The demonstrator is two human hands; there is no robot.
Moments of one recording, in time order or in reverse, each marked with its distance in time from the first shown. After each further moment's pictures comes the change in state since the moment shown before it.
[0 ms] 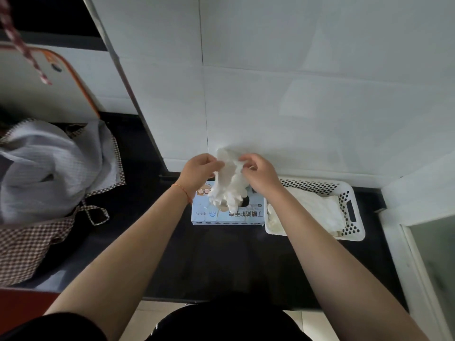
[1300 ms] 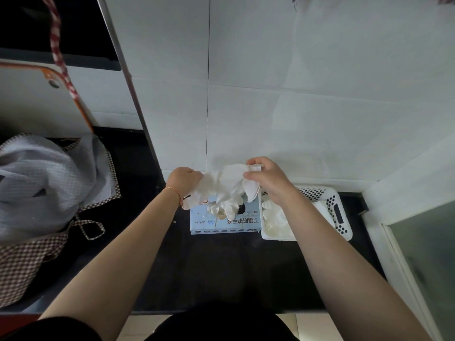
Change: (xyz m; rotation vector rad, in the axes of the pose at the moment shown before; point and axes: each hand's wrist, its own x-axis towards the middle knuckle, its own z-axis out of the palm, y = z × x) left_hand 0.000 0.004 -0.033 0.298 0.109 -0.136; right_hand -0.020 -0.028 -0.023 0.262 0.028 0.163
